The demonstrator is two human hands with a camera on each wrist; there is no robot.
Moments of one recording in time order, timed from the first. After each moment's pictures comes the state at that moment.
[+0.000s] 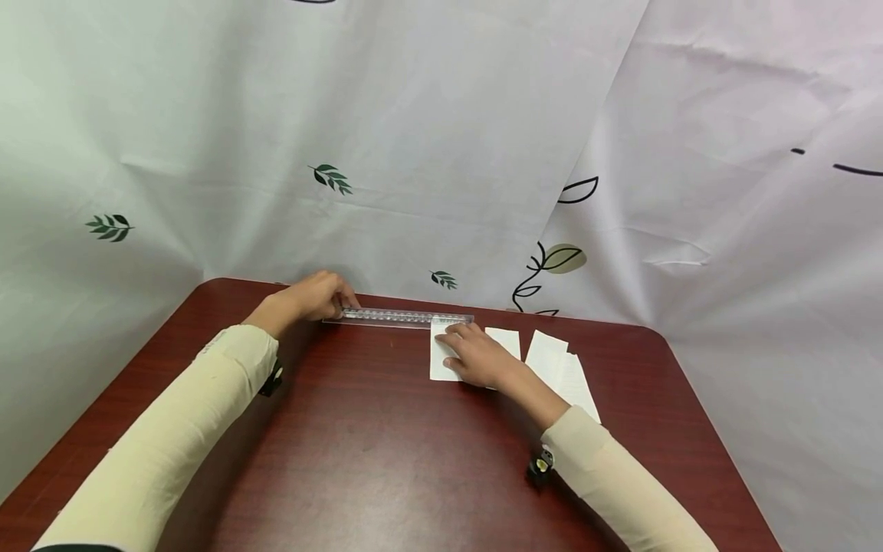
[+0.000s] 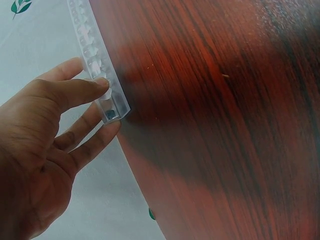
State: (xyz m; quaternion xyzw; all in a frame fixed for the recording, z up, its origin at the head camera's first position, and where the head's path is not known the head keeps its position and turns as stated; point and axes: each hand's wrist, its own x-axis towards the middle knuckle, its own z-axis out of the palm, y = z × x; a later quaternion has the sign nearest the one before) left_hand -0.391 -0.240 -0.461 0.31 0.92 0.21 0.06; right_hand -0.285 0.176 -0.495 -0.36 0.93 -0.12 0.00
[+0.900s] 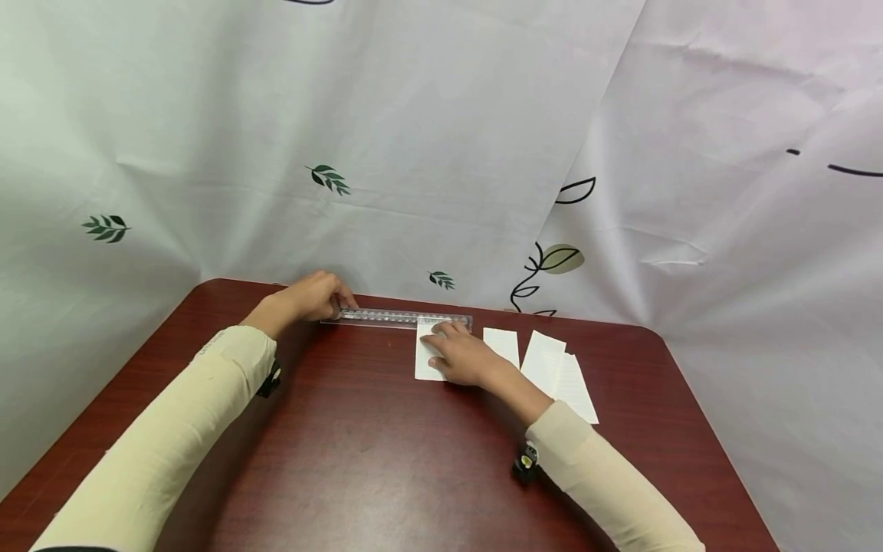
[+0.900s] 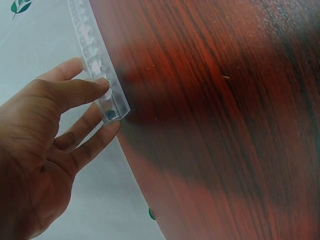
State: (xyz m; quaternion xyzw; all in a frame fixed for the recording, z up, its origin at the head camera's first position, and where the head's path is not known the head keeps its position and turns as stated) left_hand -0.407 -0.246 -0.474 0.32 0.92 0.20 0.05; right_hand -0.264 0.142 -0.455 -0.34 0.93 -0.10 0.05
